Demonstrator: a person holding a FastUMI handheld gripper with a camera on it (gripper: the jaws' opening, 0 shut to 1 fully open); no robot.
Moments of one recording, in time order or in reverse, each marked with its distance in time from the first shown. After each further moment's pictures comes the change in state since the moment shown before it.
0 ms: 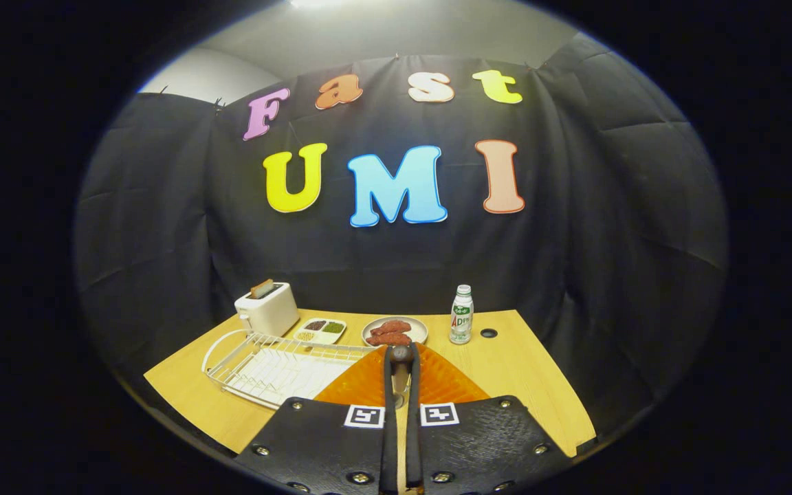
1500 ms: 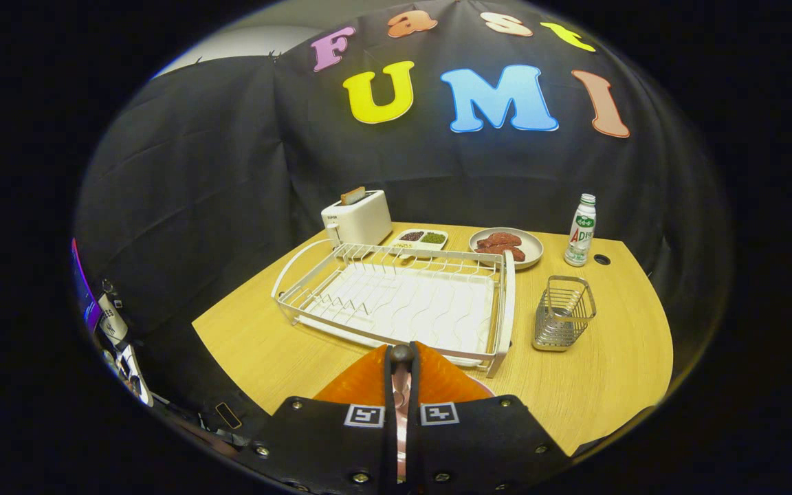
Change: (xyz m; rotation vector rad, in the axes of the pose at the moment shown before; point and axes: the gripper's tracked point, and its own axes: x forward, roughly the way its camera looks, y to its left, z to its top) arm 0.019 0.137 -0.138 -0.058 0.322 0.343
